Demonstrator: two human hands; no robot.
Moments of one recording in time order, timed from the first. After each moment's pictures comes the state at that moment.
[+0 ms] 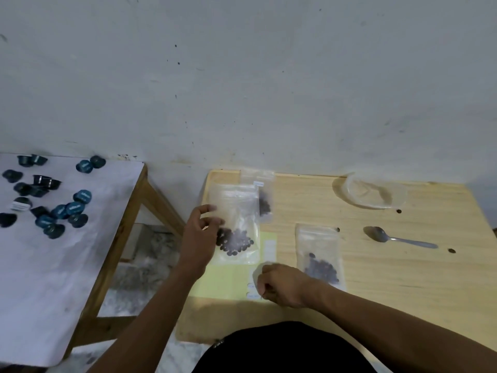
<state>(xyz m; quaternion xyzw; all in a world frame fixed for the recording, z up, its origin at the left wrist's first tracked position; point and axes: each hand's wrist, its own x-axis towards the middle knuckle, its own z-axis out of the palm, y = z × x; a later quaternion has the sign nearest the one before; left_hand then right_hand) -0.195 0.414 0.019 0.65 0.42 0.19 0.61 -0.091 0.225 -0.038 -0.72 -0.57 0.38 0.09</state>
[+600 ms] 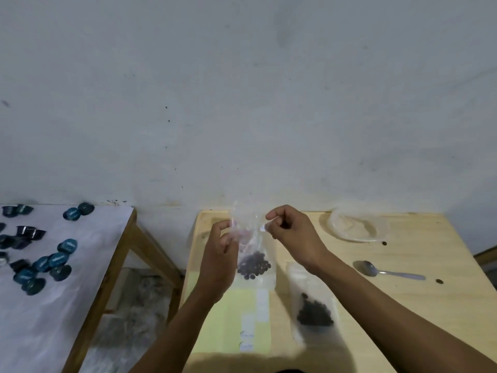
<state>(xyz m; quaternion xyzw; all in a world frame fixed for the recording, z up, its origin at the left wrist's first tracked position) -0.135 0.394 0.052 0.75 0.32 0.20 0.55 -0.008 0.270 0.081 -0.75 -0.22 0.26 0.57</state>
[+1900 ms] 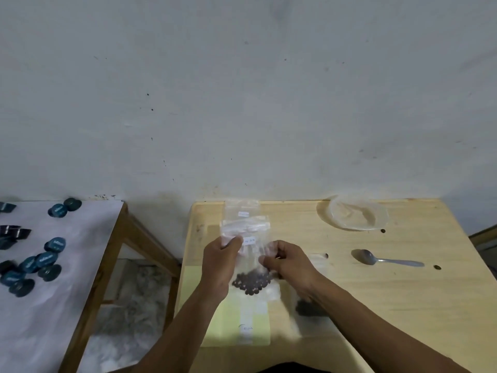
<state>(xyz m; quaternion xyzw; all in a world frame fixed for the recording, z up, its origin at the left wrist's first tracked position) -0.120 0.392 0.021 0.58 0.46 0.12 0.66 -0.036 0.250 0.026 -0.73 -0.09 0.41 0.54</state>
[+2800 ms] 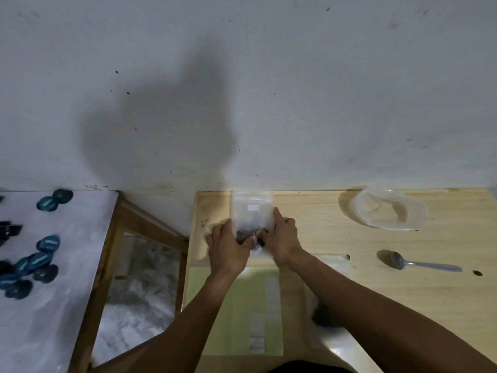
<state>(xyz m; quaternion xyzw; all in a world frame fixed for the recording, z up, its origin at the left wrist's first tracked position) -0.082 0.436 -0.064 0.84 0.44 -0.02 0.32 0.016 0.335 -0.042 -0.87 -0.09 0.35 0.34</state>
